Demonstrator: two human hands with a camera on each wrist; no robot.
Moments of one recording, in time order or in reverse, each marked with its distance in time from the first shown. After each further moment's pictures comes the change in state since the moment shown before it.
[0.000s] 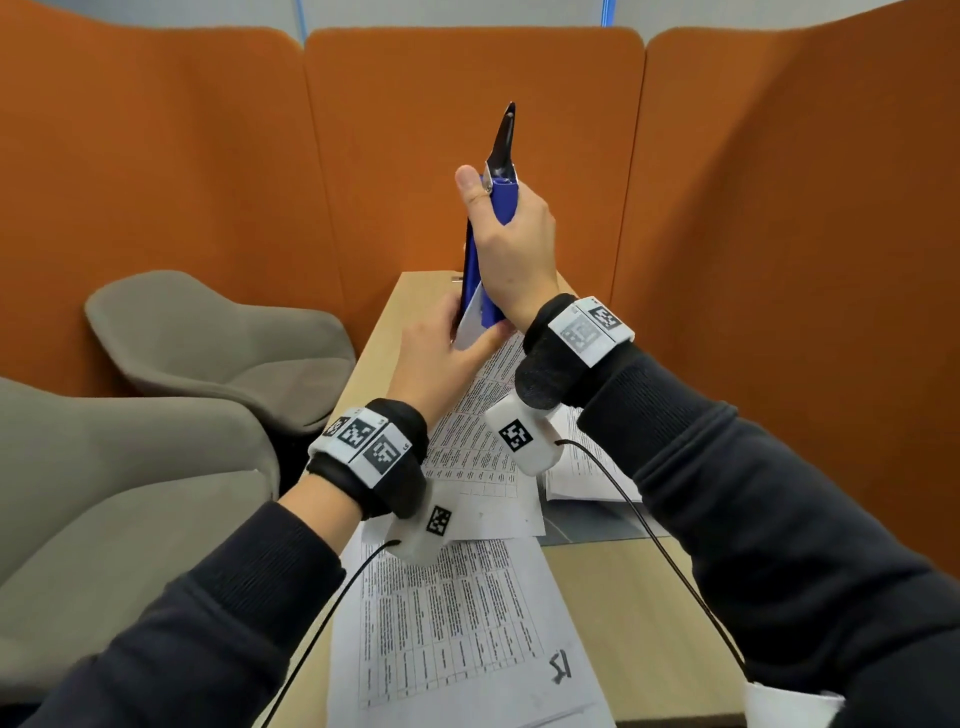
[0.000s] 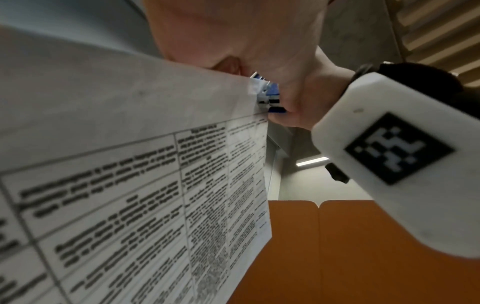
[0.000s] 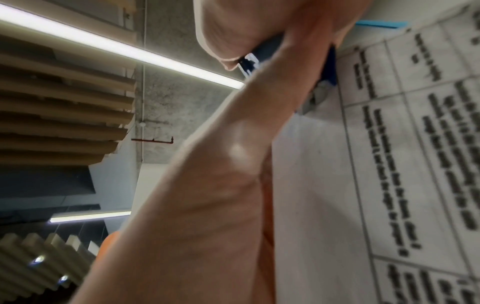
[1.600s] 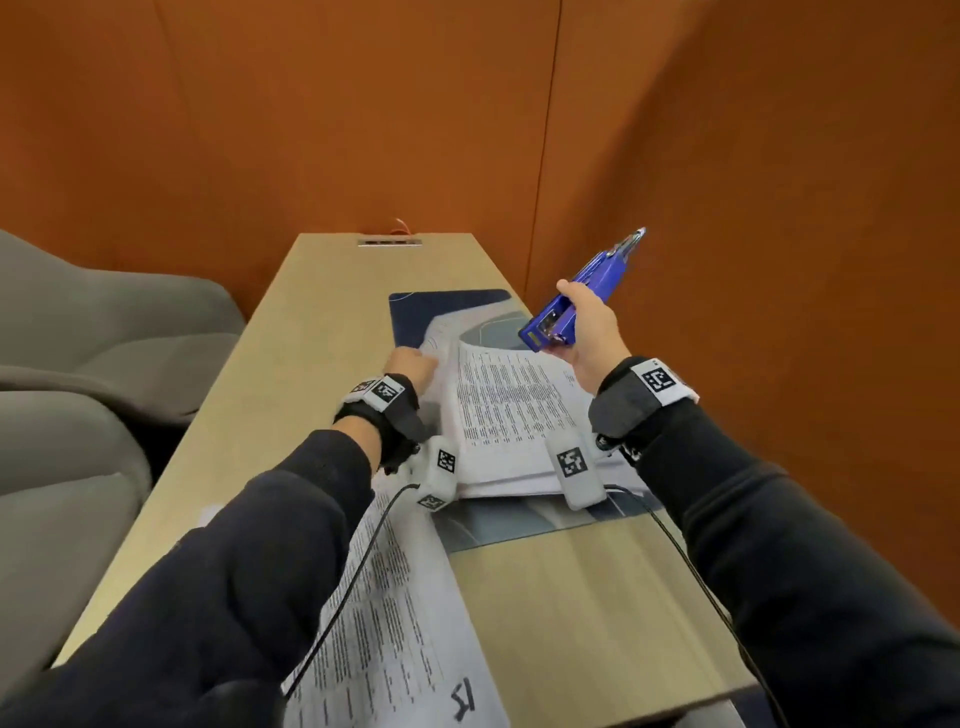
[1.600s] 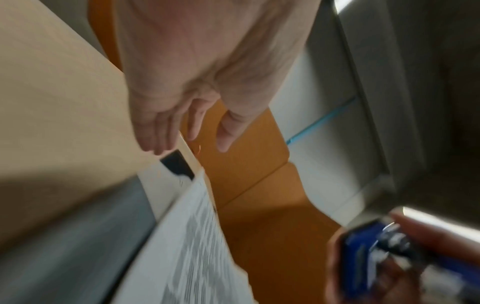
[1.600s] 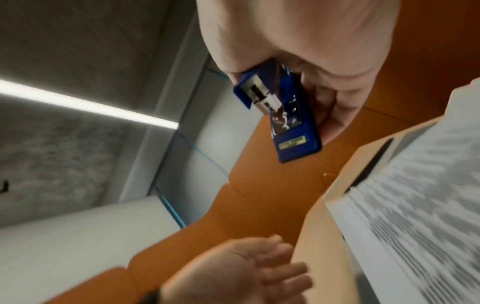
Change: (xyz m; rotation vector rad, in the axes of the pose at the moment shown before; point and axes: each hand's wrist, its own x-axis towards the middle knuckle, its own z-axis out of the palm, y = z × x) left_hand 0.061 -0.150 0.152 -0.148 -0.259 -0.809; right_hand -0.016 0.139 -0.145 0.248 0.223 0.891
